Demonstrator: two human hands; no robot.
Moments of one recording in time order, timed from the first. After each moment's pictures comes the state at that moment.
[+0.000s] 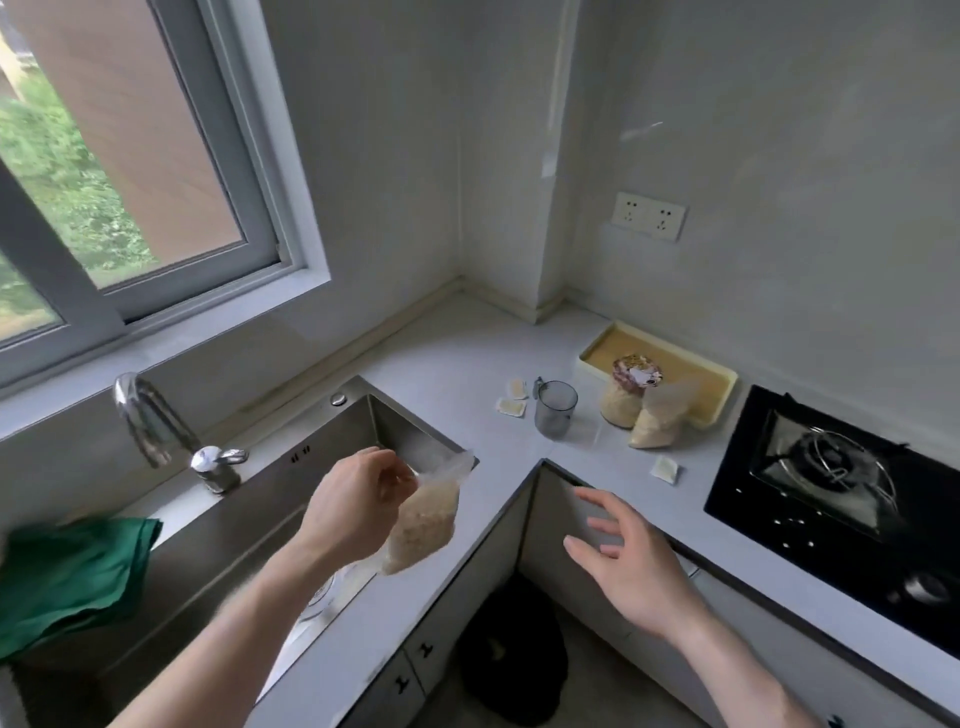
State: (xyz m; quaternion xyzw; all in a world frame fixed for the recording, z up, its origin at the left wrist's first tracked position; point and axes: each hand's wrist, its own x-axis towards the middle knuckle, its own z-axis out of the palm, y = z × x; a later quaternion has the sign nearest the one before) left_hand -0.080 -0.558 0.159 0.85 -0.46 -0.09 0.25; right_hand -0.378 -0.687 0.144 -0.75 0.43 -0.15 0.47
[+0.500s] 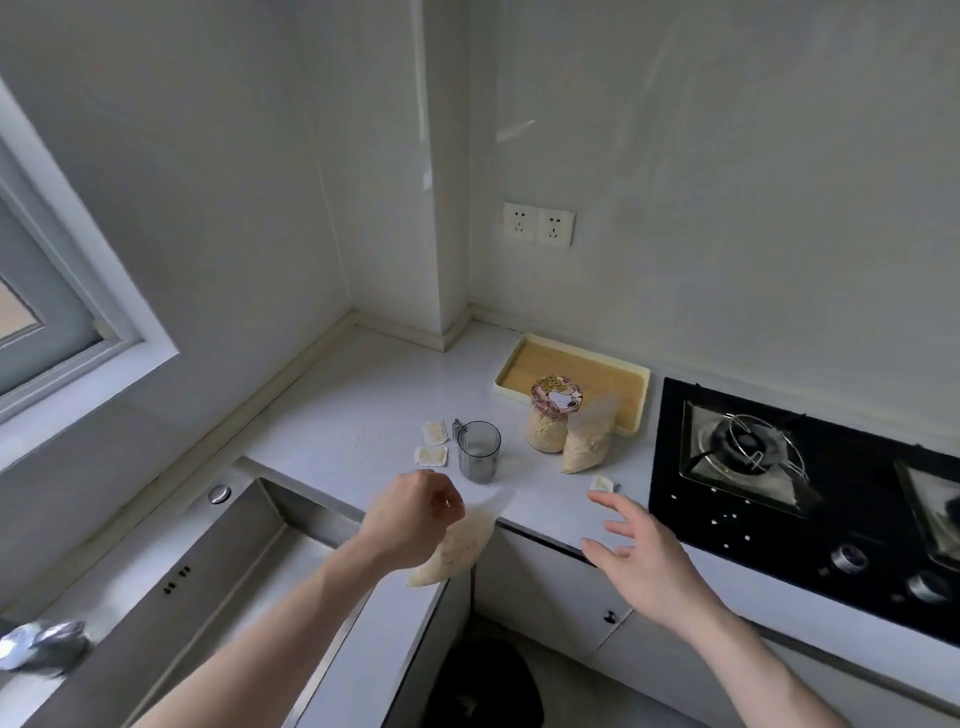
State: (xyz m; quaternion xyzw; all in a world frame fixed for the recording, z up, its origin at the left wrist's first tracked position) left_hand -0.107 -0.764 0.132 0.75 -0.60 -0.23 0.17; right_hand -0.404 -0.804 0.132 -0.68 0.55 -0.18 0.45
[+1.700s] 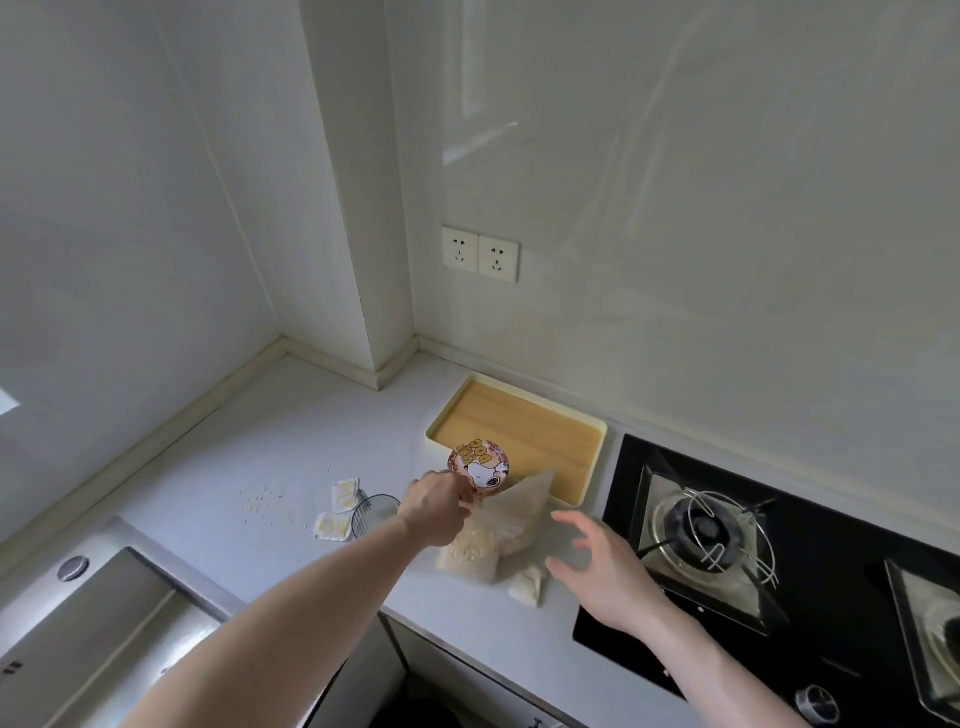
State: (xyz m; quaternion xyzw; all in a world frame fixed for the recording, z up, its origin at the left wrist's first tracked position) left_hand -0.213 -1.042 0.053 0.75 -0.62 -0.20 0.06; right_hand -0.479 -1.032 0.095 -0.74 0.53 -0.09 0.41
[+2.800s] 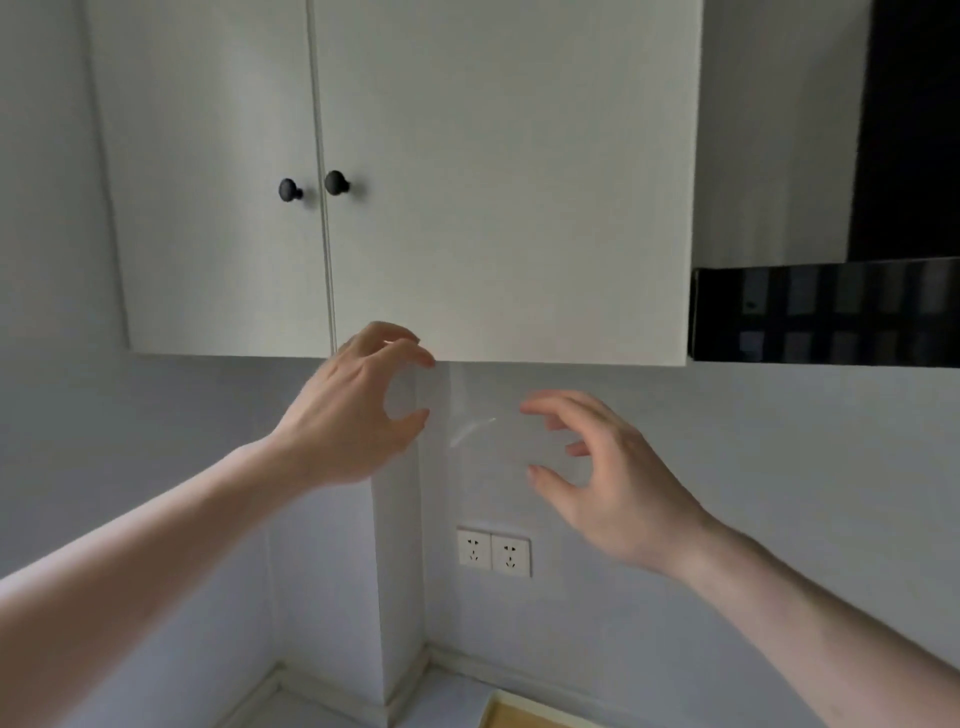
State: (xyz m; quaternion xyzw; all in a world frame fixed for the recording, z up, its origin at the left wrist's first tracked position) left_hand -0.093 -1.007 0.552 0.58 -0.71 0.22 0.34; right_hand -0.364 -1.055 0.496 -0.85 0.26 -0.45 0.07
